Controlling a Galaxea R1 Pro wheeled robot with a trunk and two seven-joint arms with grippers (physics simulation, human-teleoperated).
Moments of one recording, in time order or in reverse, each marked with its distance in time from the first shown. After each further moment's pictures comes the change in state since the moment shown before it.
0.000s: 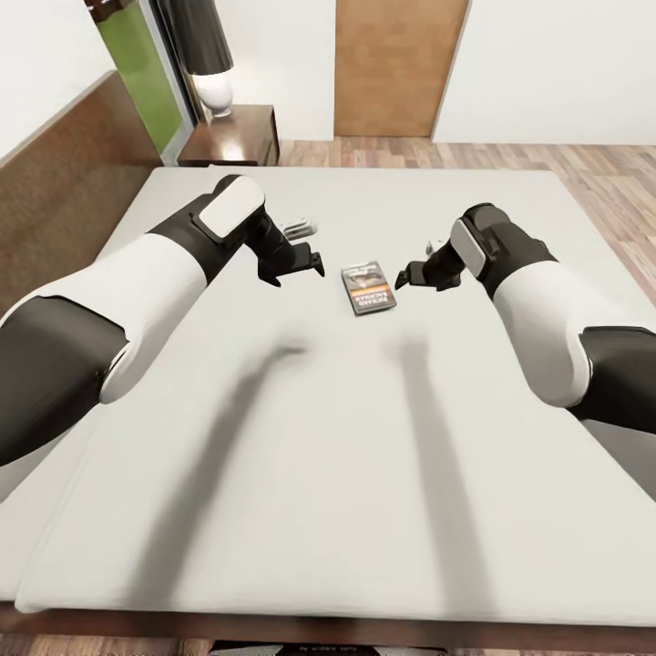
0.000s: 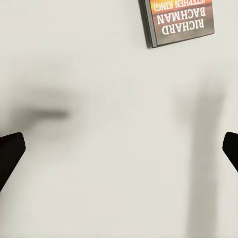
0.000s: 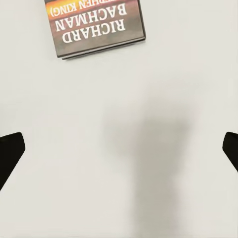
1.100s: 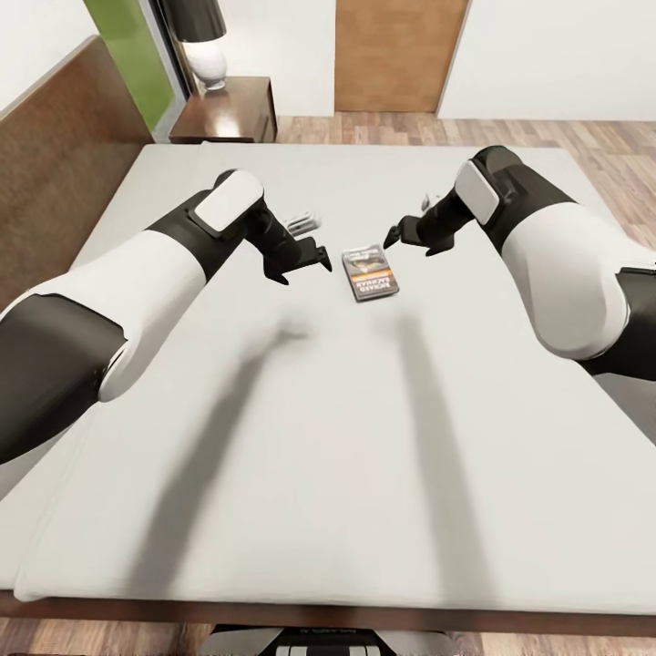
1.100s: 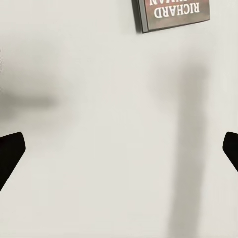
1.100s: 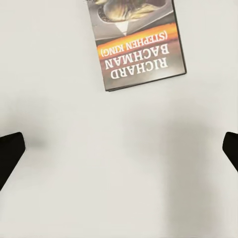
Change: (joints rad) left arm -0.007 0.001 -0.005 -0.013 0.090 0.000 0.006; right arm -0.171 0.034 -0.124 0.089 0.002 0.000 0.001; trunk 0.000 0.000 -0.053
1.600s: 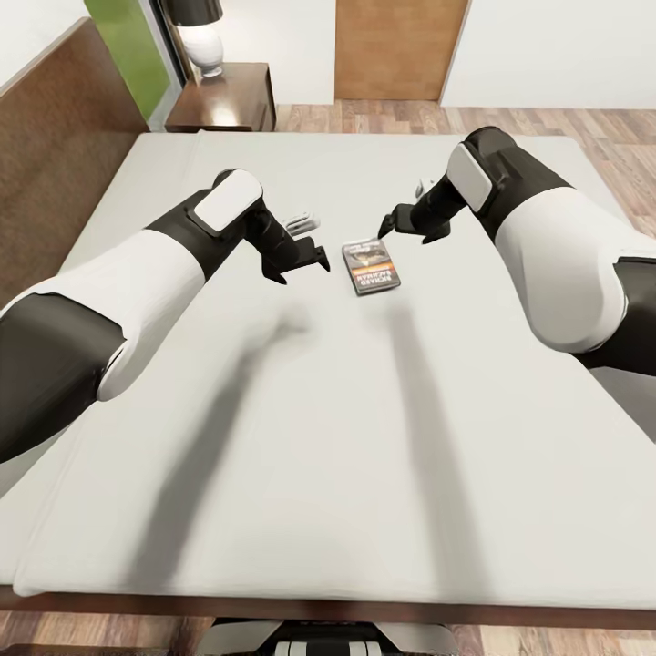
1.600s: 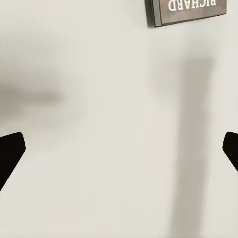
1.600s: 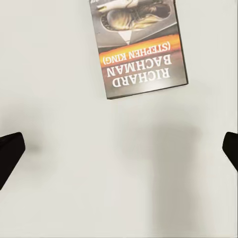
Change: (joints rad) left arm -0.003 0.003 -0.004 0.003 -0.007 0.000 0.000; right arm -0.033 0.034 0.011 -0.010 0.010 0.000 -0.037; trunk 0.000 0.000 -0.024
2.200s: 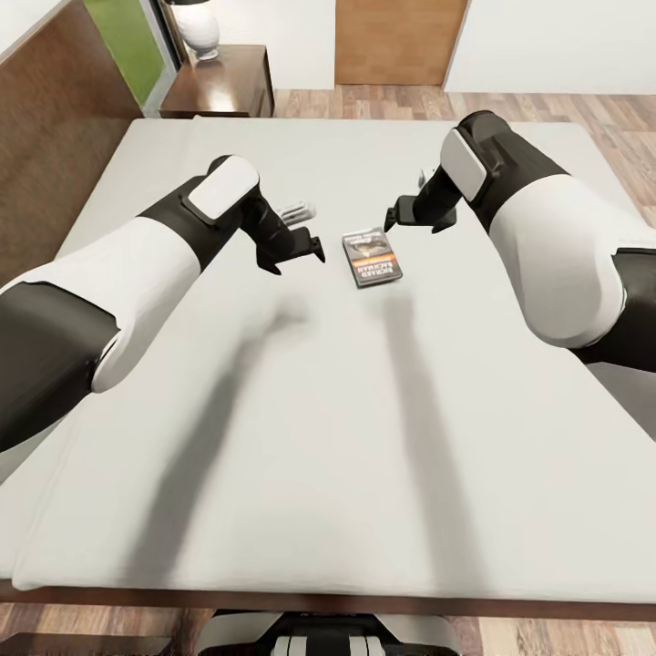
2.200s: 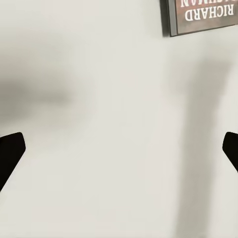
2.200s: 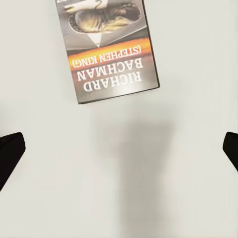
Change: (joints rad) left arm -0.032 0.003 -0.002 0.006 -0.002 -0.010 0.029; right arm -0.026 0.027 0.007 -0.006 -0.004 0.001 -0.144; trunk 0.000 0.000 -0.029
